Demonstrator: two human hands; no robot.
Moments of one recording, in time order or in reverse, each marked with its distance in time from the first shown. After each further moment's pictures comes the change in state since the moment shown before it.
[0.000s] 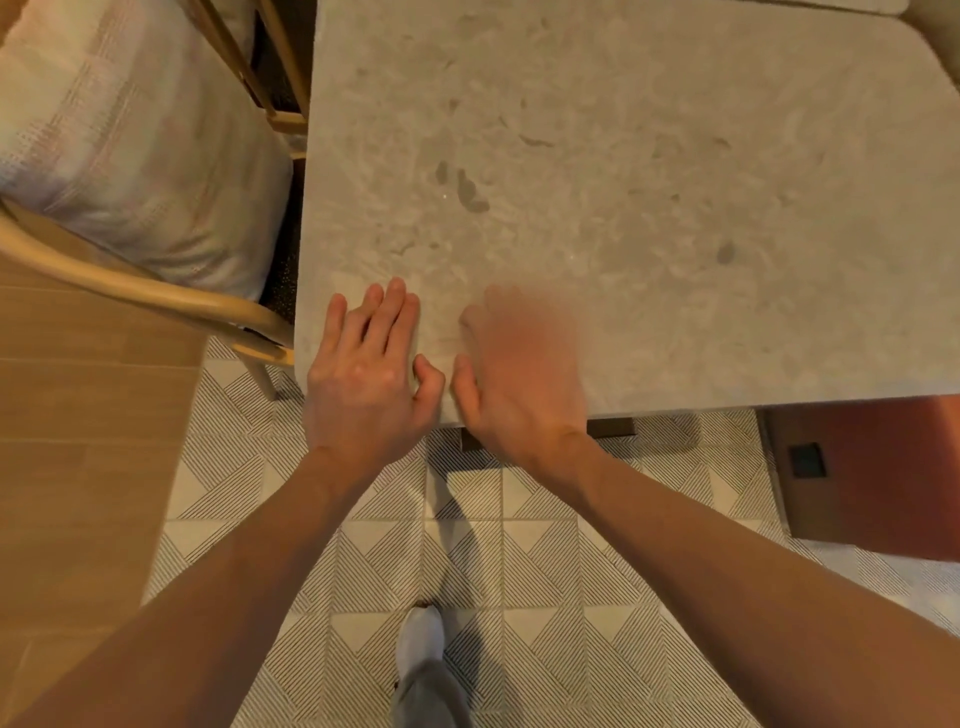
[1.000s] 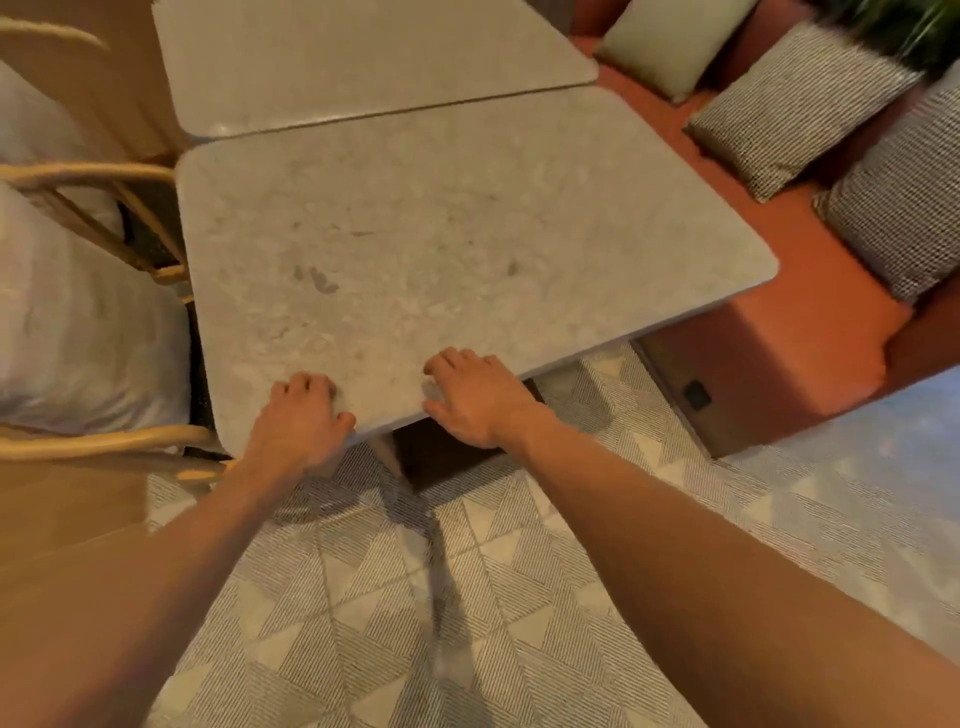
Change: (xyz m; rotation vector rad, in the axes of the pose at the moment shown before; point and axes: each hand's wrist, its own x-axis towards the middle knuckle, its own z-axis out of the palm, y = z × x) left_hand 0.052 0.027 -0.061 -0.024 -0.816 -0.083; right_hand -0.042 0.055 -0.103 0.148 -0.447 0.123
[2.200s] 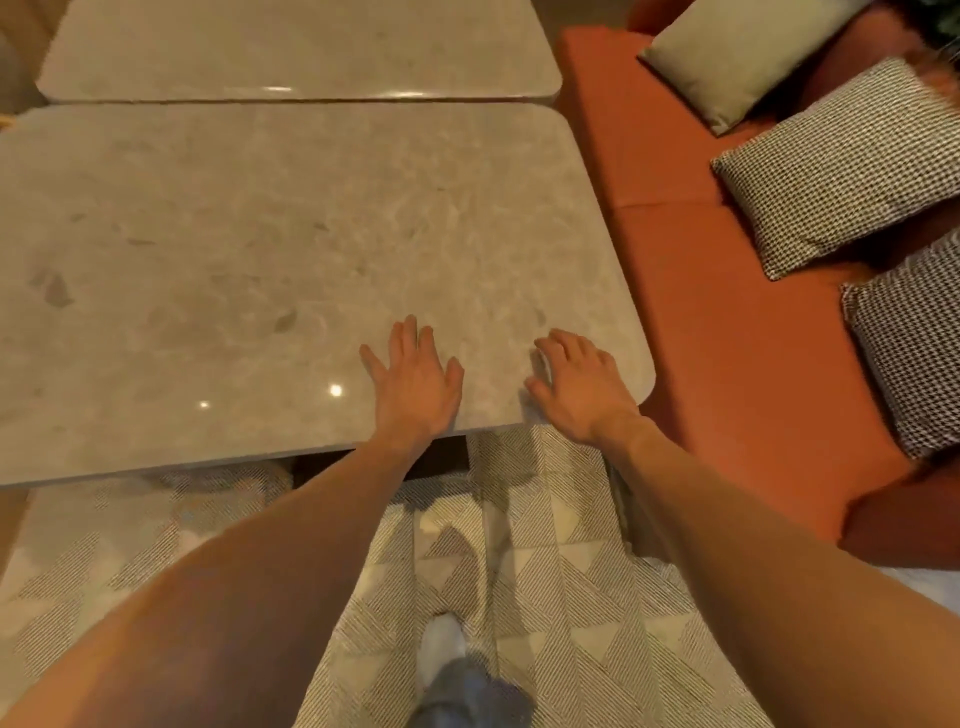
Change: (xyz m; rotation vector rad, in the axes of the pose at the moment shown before) left_hand 0.153 0.466 0.063 -0.117 0.199 -0.131; right_hand -0.031 0.477 -0.076 0.032 0.001 0.082
